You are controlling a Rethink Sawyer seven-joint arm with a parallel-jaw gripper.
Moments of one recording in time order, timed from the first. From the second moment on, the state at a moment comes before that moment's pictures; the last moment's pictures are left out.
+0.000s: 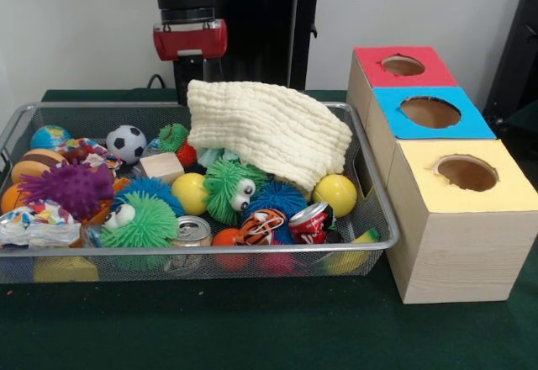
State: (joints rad) arm -0.83 -0.70 0.27 2.14 -0.83 -0.08 2.00
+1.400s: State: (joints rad) arm -0.95 -0.65 0.38 2.06 -0.91 -0.03 2.00
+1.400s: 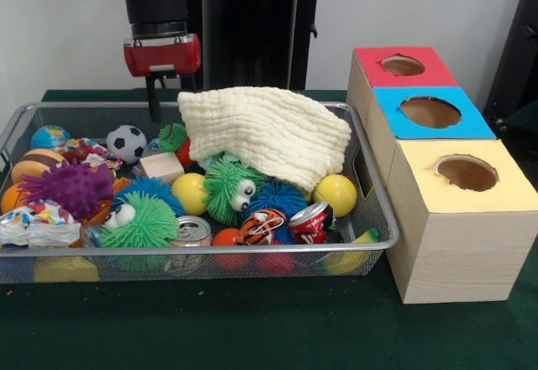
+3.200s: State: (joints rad) arm -1.03 -0.53 0.48 1.90 -1.02 0.02 2.00
